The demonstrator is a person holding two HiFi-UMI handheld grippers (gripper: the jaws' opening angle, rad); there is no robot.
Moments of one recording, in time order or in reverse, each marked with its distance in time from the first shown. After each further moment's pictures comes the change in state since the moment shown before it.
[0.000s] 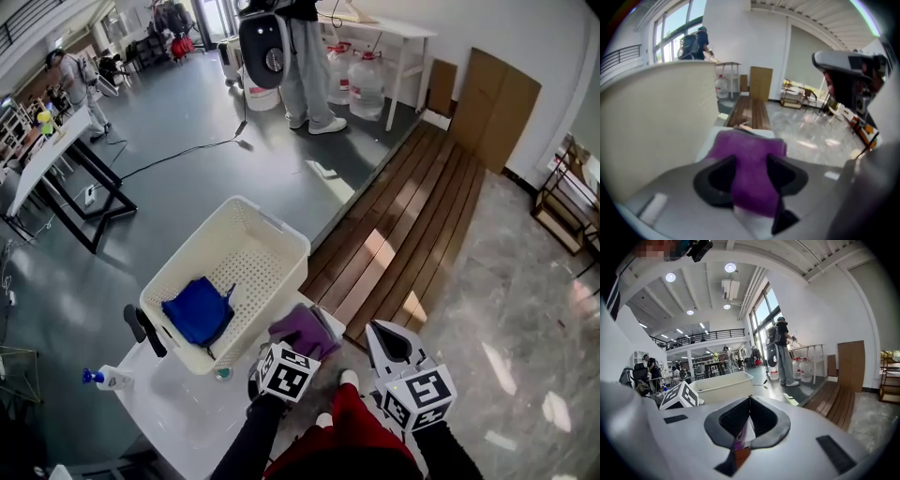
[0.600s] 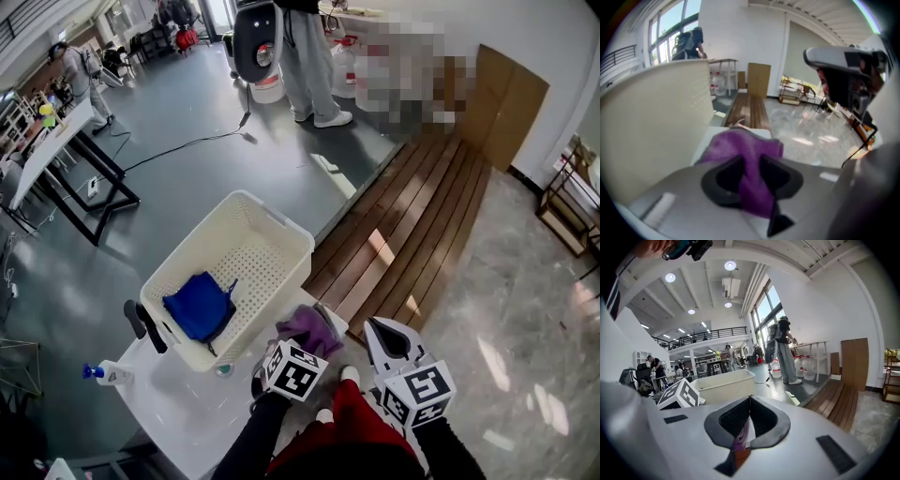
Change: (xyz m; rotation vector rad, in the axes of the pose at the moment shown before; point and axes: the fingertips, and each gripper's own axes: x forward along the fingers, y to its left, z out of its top) left arm 0.003 -0.009 0.001 0.021 0.045 -0.018; right arm 0.013 0.002 -0.004 0.001 0.027 0.035
